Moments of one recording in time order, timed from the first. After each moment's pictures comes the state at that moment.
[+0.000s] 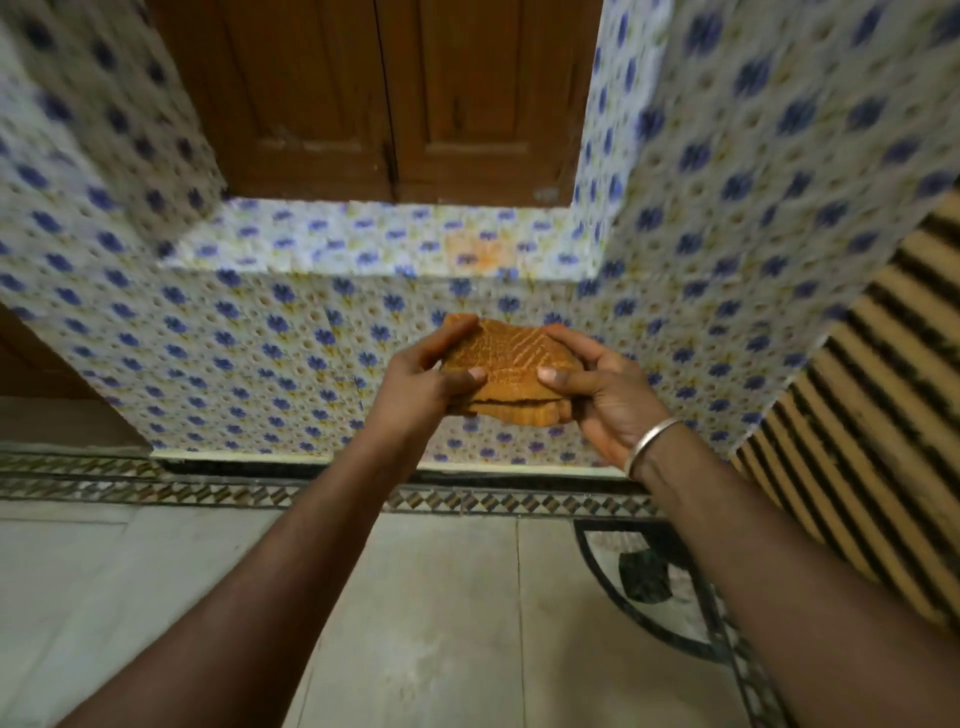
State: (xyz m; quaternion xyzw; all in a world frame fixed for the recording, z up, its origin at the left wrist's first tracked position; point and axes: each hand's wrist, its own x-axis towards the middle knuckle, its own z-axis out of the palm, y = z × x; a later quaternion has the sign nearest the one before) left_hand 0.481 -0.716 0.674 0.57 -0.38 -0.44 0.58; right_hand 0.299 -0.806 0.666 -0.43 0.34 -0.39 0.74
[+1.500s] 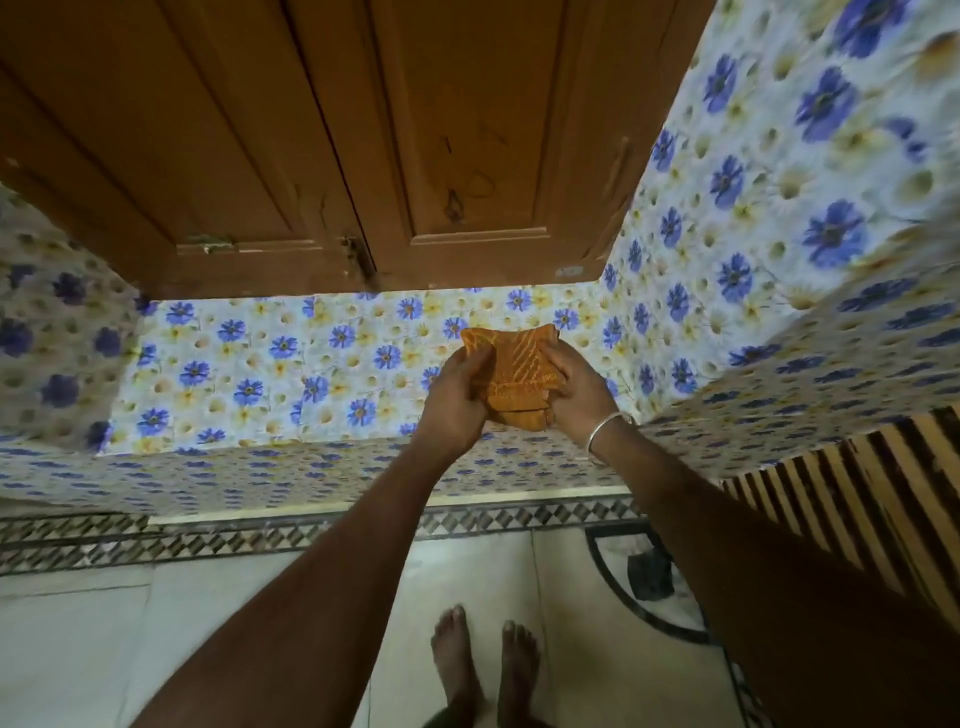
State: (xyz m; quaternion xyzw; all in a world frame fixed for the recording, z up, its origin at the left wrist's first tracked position) left_hand 0.633 -1.041 0.743 0.70 -0.52 -0.38 0.30; right_hand 0.460 -1.112 0.713 -0.66 0.56 -0.20 0.46
